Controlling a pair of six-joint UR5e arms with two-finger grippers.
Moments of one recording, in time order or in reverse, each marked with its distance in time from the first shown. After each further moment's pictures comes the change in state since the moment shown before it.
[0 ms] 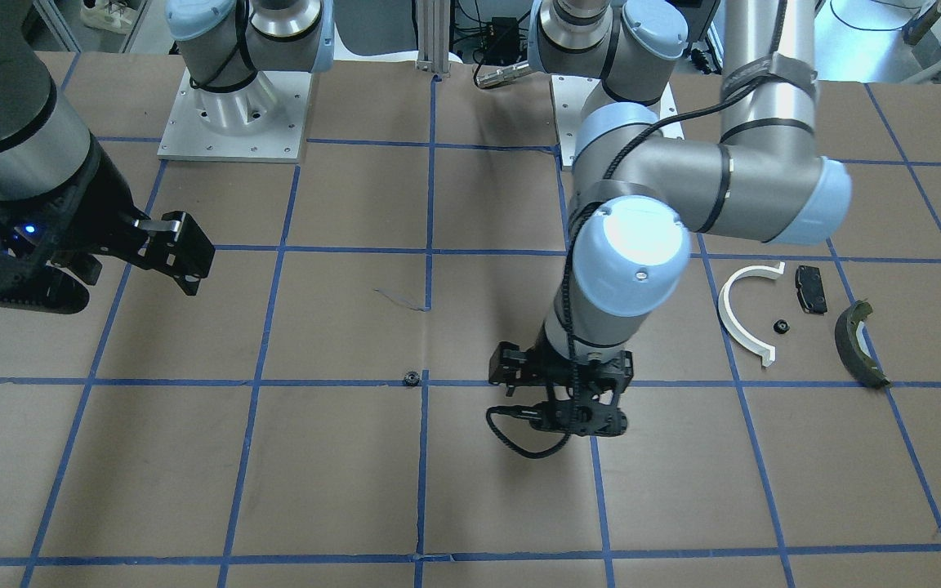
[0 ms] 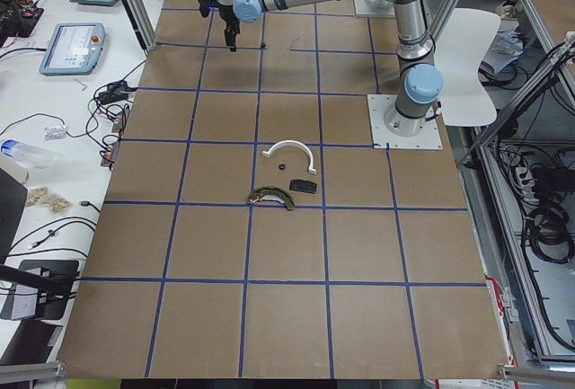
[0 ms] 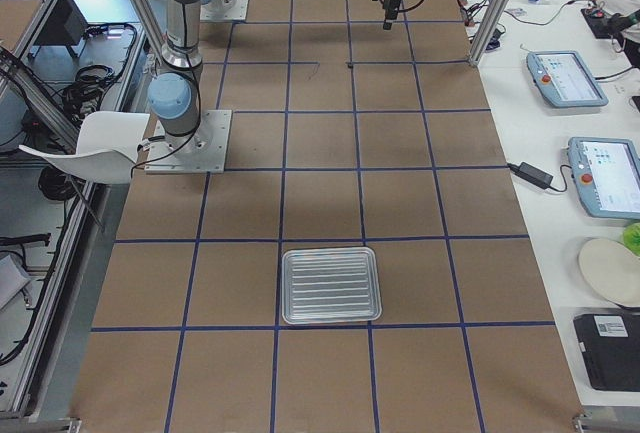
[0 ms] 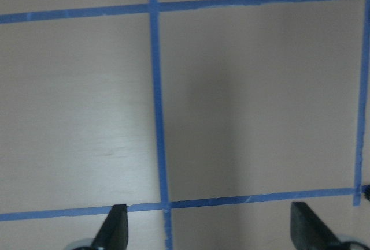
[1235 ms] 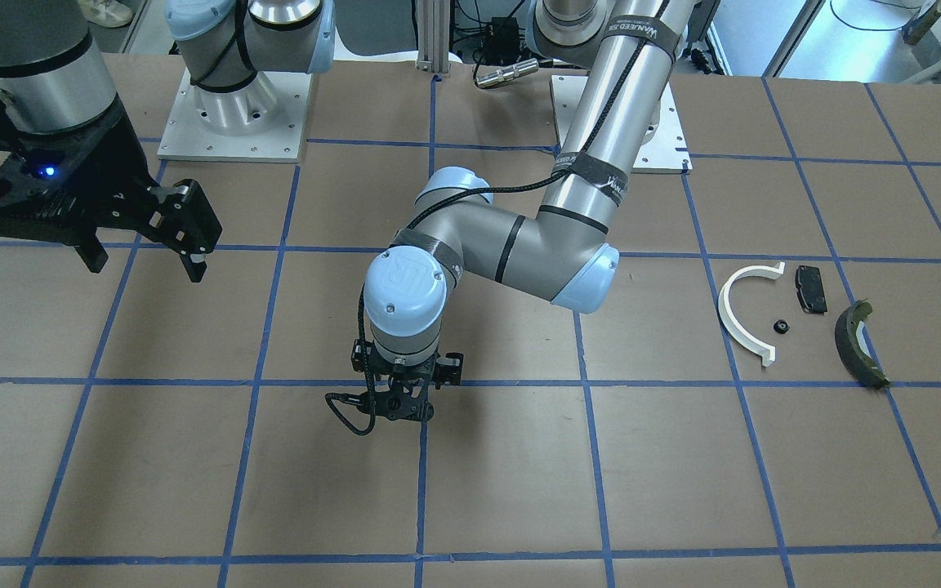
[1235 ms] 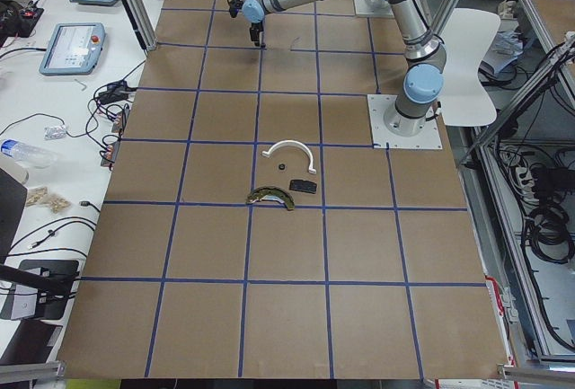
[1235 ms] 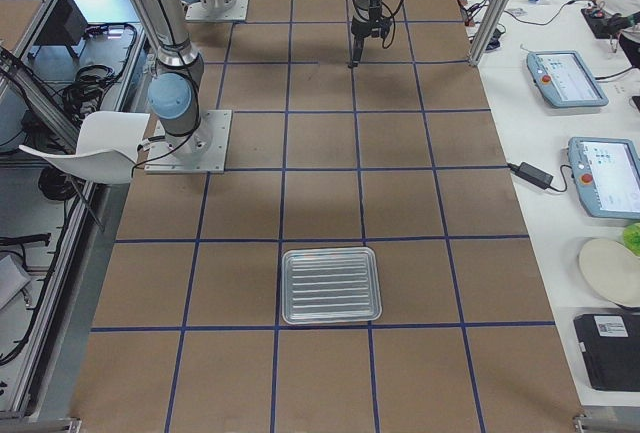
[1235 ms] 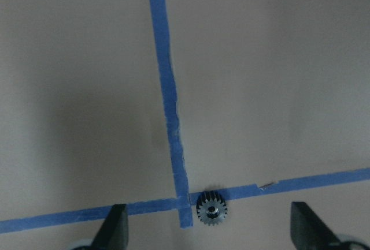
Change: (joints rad) left arm -0.241 -0.190 -0.045 0.165 -0.036 -0.181; right arm -0.008 -0.173 0.300 -0.361 0.023 -0.002
